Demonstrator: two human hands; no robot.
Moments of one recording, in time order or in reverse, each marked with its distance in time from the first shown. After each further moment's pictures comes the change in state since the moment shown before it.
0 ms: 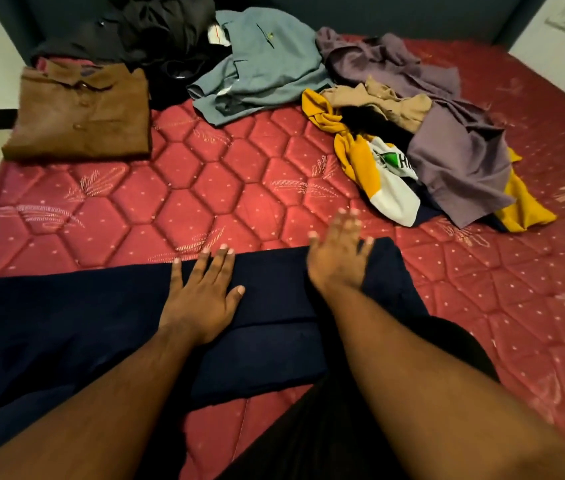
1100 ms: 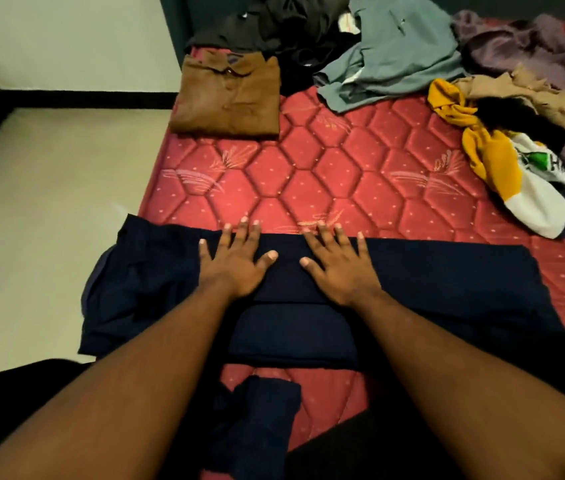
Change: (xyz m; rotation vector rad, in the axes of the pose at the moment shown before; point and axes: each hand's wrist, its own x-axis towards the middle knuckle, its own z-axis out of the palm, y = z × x) left_hand -0.044 -0.113 -0.029 -0.174 -0.110 -0.364; right_hand -0.071 -0.102 0.055 -0.143 -0.272 -0.788
